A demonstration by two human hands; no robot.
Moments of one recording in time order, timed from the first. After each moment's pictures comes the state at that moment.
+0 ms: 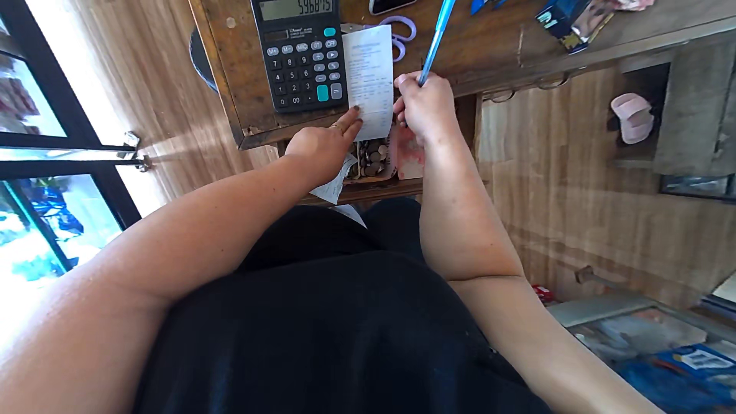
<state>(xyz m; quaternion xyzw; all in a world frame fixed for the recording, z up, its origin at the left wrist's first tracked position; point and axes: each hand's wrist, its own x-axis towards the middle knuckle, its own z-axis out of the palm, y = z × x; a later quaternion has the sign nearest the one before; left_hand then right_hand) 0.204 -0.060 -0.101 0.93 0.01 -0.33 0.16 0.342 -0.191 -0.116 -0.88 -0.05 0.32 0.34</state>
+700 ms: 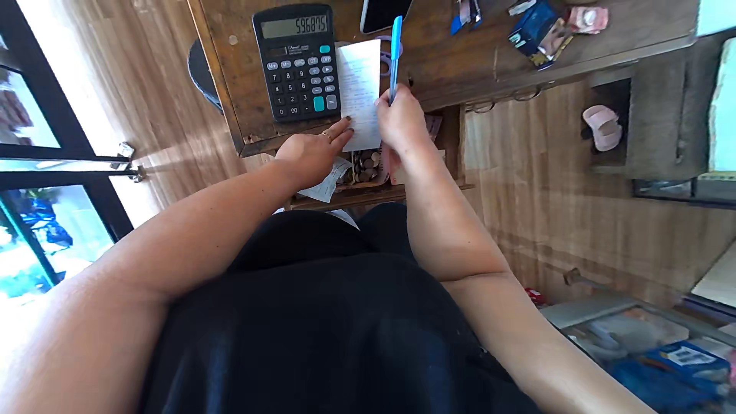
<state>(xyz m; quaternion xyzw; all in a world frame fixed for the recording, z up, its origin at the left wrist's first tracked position) 0.194 -0.043 -0.109 0.94 -0.03 -0.28 0.19 0.327 -0.172 -0.106 -0.93 -0.11 0.31 0.19</state>
